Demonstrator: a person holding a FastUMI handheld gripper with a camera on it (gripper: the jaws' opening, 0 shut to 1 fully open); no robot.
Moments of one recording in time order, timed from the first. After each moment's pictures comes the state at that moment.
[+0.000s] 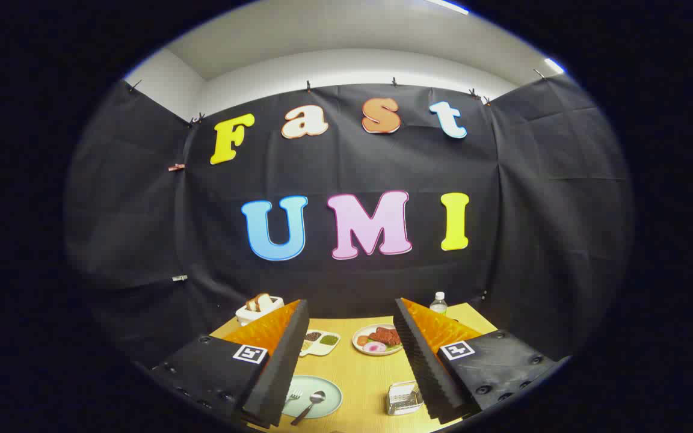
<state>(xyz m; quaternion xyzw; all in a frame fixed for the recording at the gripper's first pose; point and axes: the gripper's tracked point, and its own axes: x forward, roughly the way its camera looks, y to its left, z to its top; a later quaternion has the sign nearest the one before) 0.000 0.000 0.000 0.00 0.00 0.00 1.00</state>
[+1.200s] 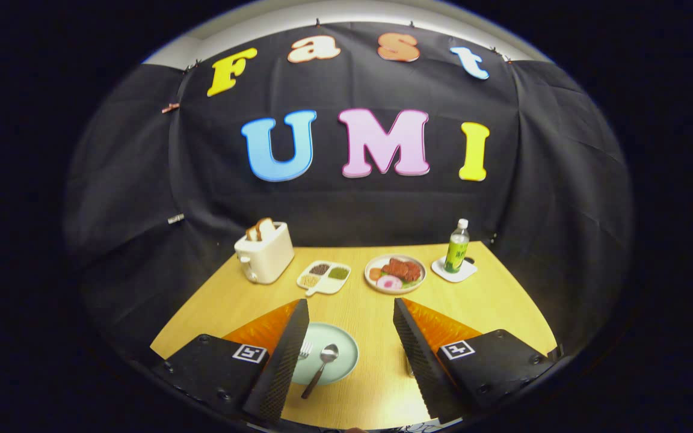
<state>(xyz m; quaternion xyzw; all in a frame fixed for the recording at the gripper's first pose) 0.030 0.056 -0.151 -0.02 0.21 0.02 0.98</state>
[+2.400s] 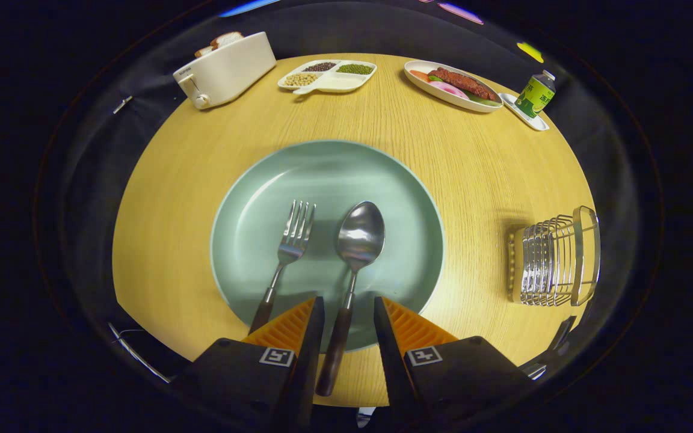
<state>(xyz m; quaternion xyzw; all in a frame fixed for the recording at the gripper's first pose) 0.035 0.094 -0.419 -0.03 0.60 -0.03 0.80</state>
